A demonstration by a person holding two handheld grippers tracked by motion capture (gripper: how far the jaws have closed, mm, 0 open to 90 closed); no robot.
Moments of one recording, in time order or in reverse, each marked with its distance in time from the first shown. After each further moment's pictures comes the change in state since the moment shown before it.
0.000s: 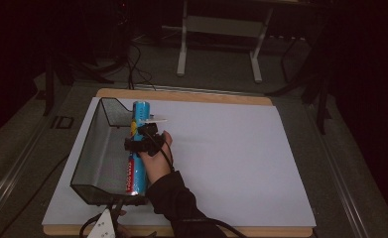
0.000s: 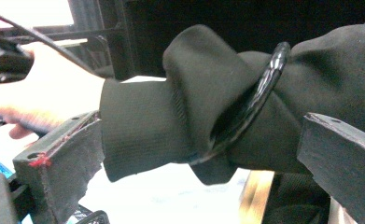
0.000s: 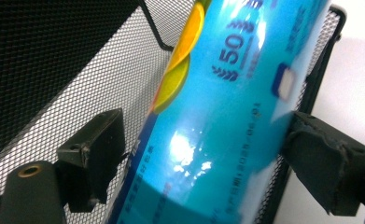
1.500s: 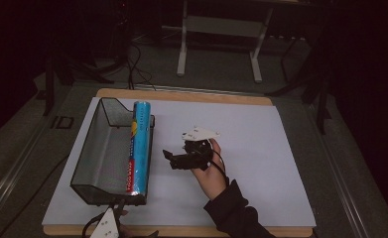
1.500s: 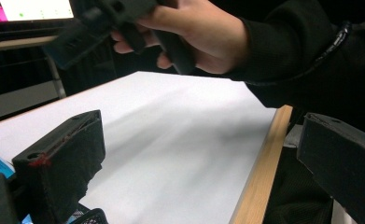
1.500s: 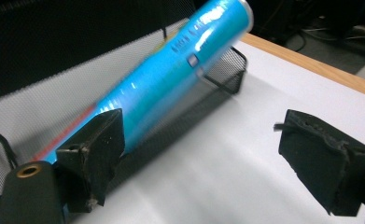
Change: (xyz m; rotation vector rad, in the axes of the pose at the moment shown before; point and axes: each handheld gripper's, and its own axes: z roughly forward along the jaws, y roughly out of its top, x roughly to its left) left arm -0.001 -0.001 0.005 0.019 0.006 -0.004; right arm -0.068 -0.033 -0.135 -0.150 0.083 -0.355
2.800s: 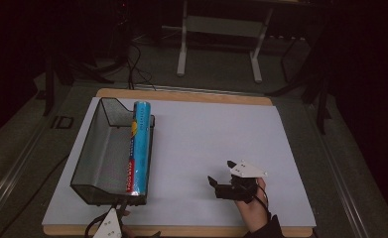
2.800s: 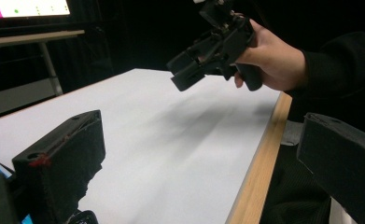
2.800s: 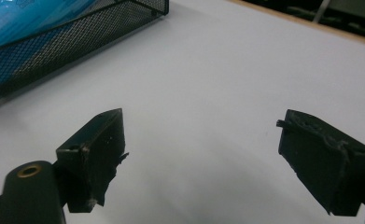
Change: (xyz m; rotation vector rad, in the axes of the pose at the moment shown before) left arm -0.002 -0.001 0.004 0.013 -0.007 0.002; right arm -0.036 -0.113 -0.084 0.018 -0.159 0.042
